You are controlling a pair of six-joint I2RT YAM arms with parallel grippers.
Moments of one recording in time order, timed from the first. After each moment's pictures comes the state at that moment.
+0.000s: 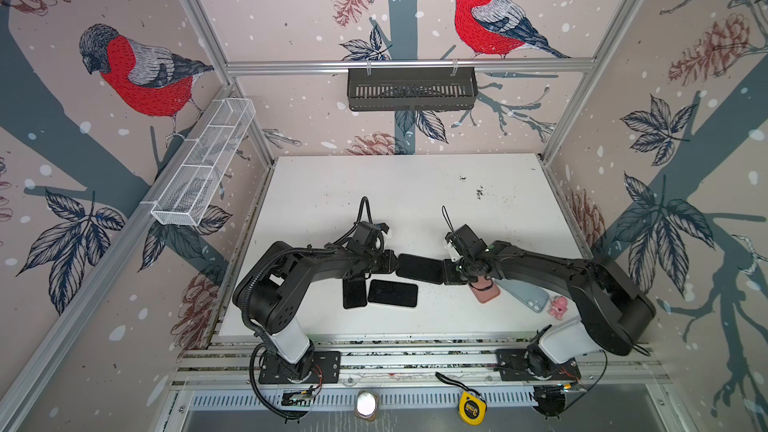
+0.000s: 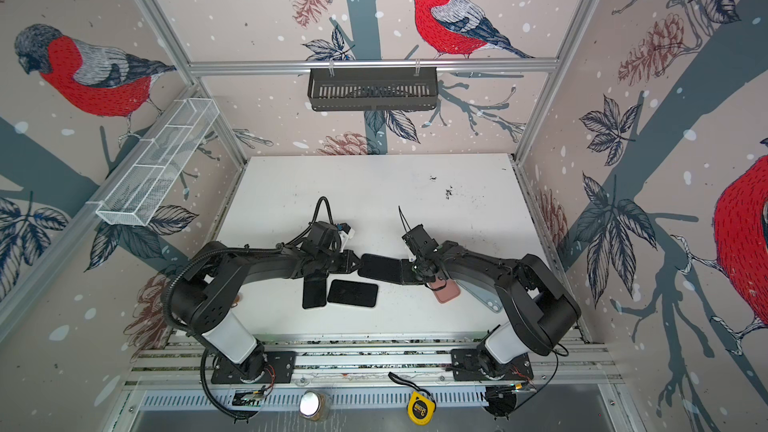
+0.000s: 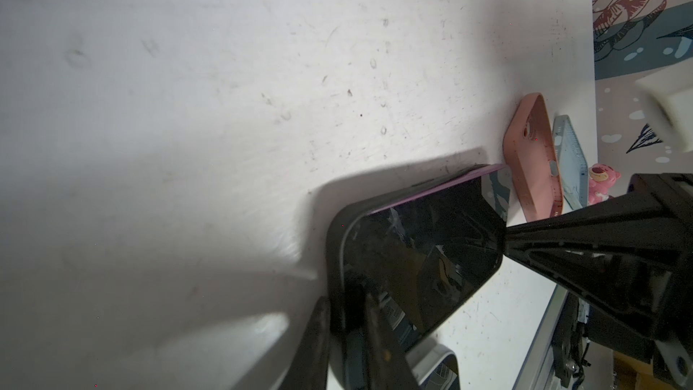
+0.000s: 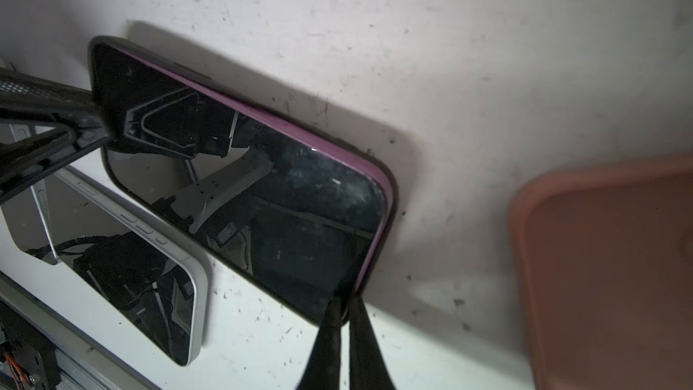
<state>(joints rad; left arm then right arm) -0.55 1.68 0.68 0.06 0.48 -0.50 0.69 1.52 0.75 -0.40 -0.23 0.56</state>
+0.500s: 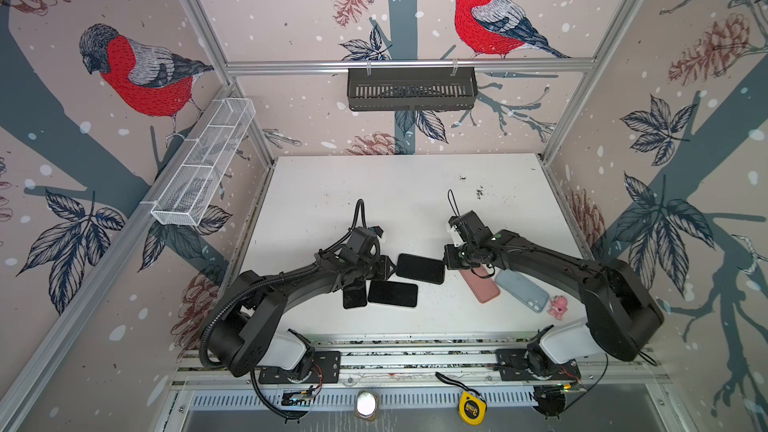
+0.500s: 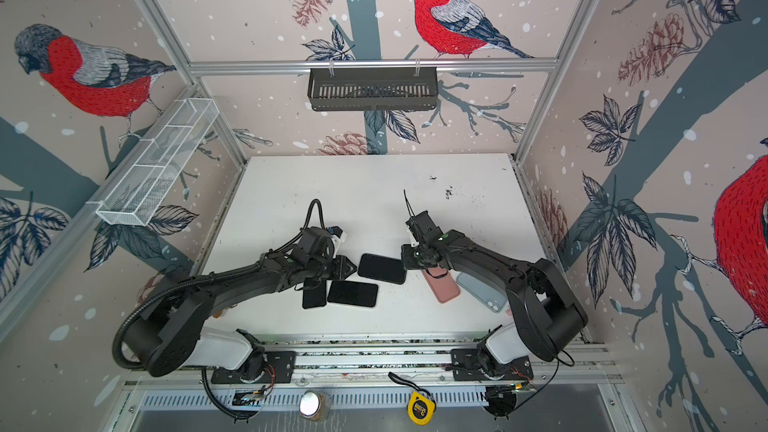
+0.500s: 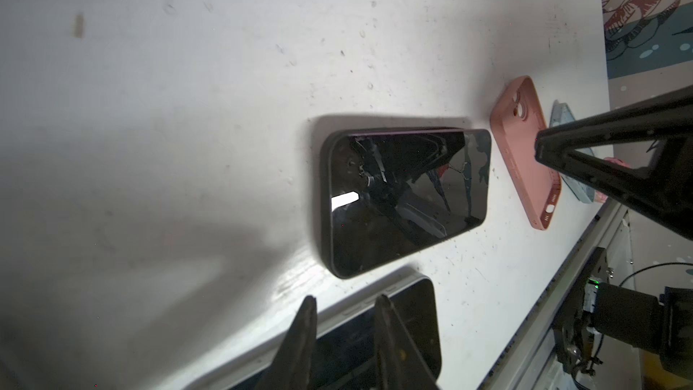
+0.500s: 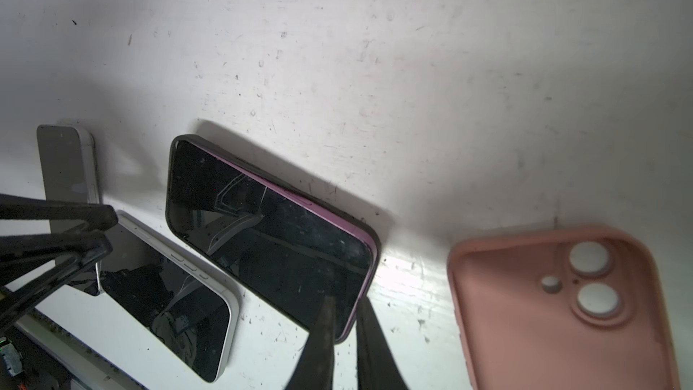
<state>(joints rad) -0.63 1.41 0.61 -0.11 0.35 -0.55 0.63 1.47 0.84 -0.45 -0.19 0.50</state>
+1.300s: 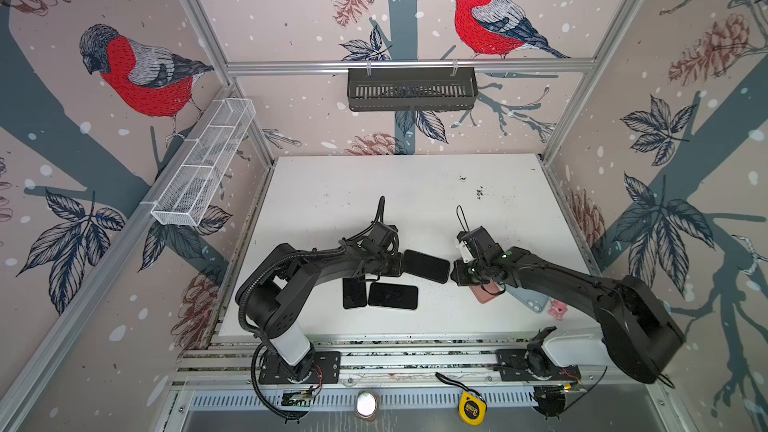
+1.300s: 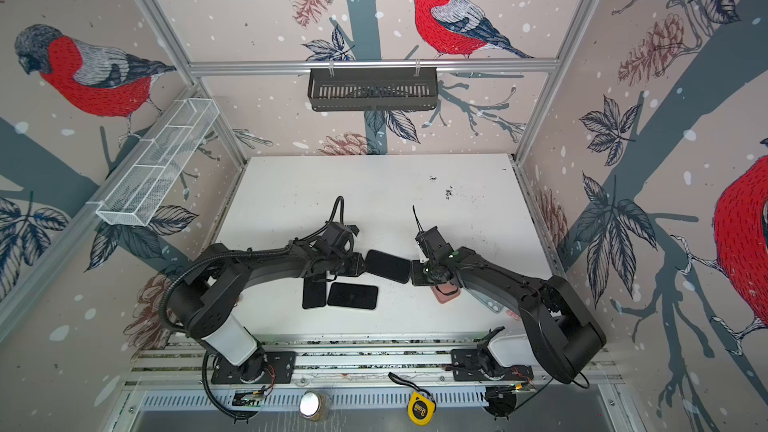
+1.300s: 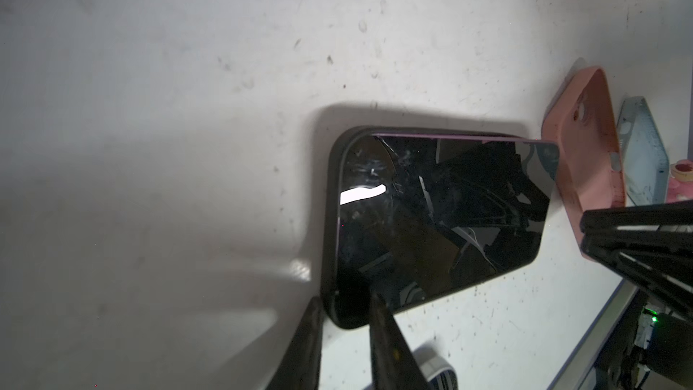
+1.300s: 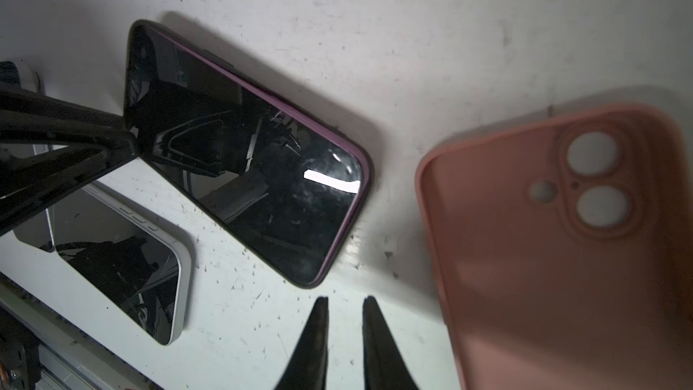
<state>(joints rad) -0.67 1.71 0.83 -0.13 0.30 -0.54 0.61 1.35 0.65 -0.40 -0.21 0.50</state>
